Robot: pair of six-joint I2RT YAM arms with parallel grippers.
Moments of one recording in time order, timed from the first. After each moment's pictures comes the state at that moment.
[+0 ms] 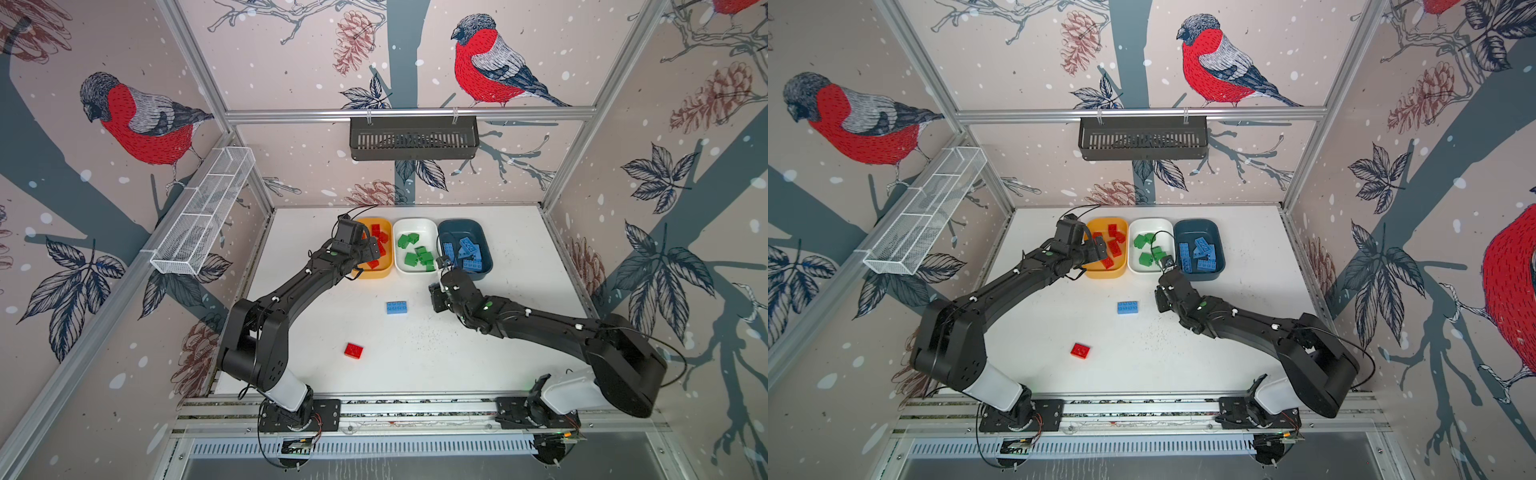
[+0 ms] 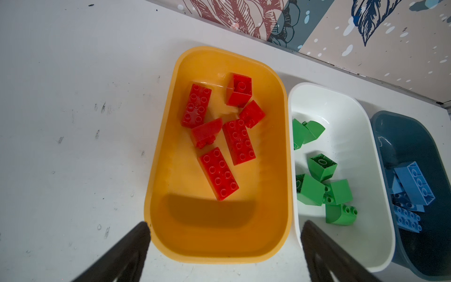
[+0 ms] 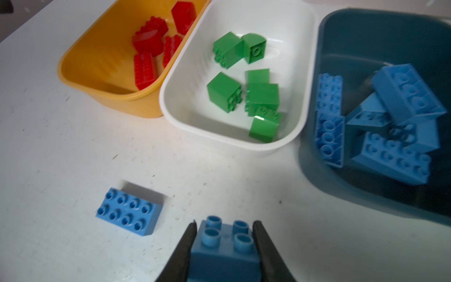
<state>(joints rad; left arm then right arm) -0.38 1.58 1.14 -0.31 -0.13 -0.54 0.76 1.41 0.73 0.03 0.24 0.31</state>
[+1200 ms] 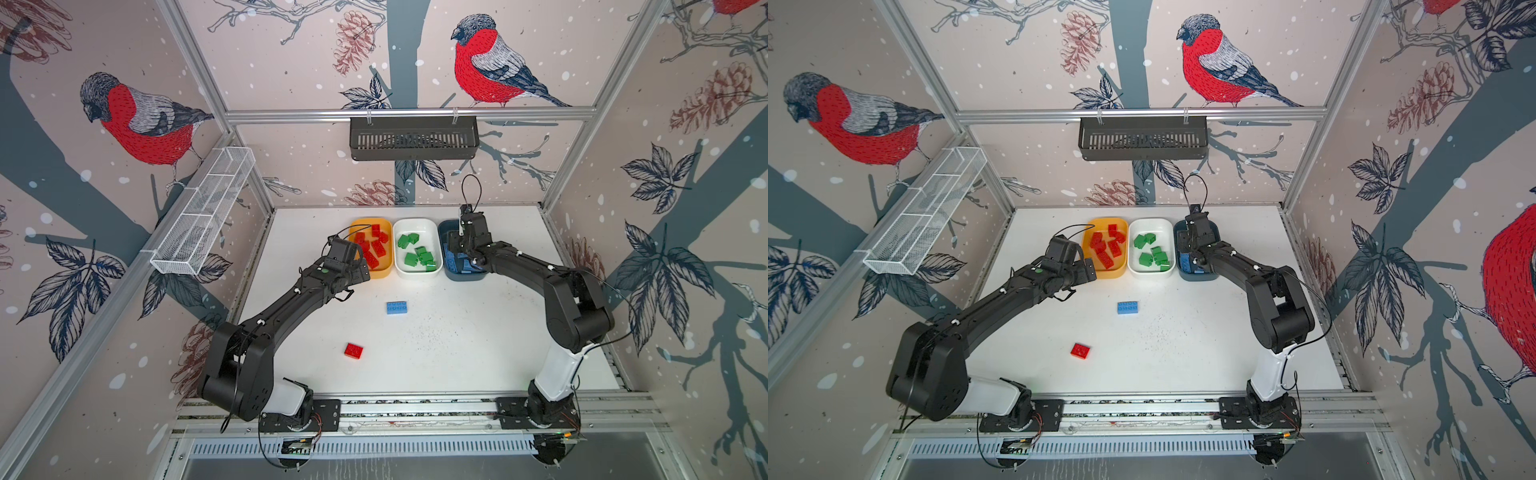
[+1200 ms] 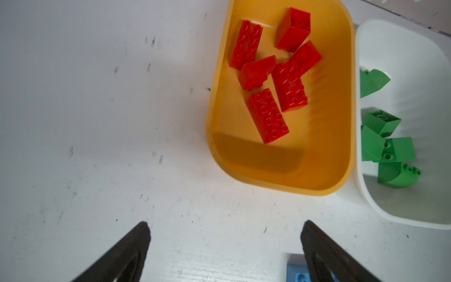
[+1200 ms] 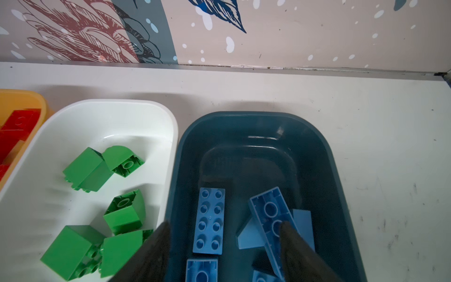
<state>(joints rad) -0.38 1.40 0.93 -0.47 -0.18 -0.57 0.41 1.81 1.22 -0.04 0.18 0.18</state>
